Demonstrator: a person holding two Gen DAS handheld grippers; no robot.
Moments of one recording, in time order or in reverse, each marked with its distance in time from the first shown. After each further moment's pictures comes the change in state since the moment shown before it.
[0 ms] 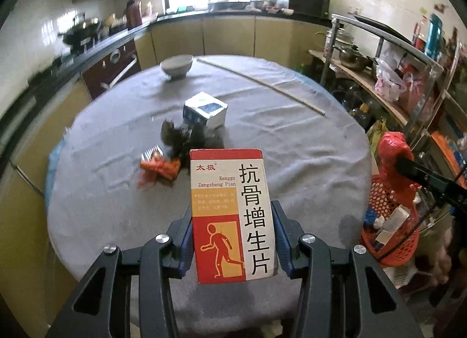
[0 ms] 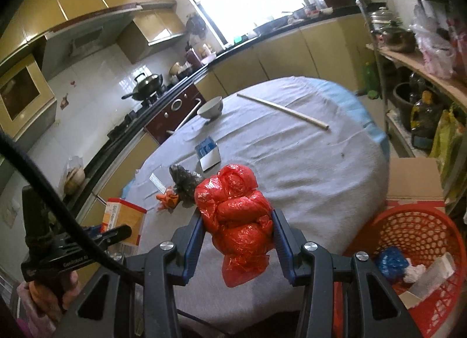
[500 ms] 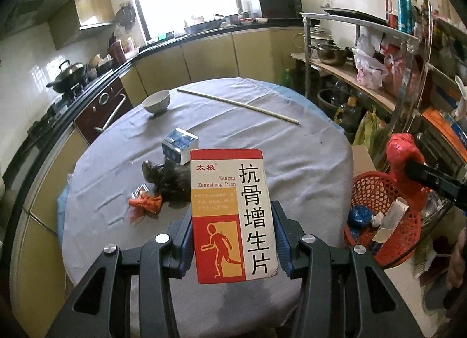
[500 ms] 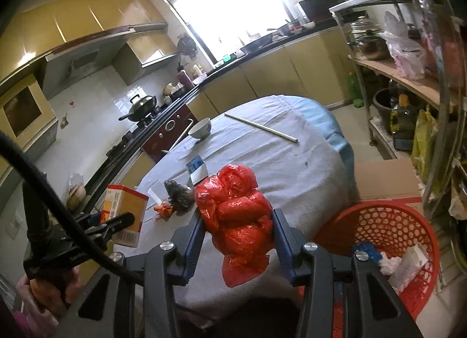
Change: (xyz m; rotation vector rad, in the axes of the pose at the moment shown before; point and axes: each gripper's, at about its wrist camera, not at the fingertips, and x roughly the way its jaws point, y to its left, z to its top) left arm -0.020 -0.073 0.016 0.158 -0.073 0.052; right arm -0.067 -0.036 -0.009 0.052 -0.077 -0.018
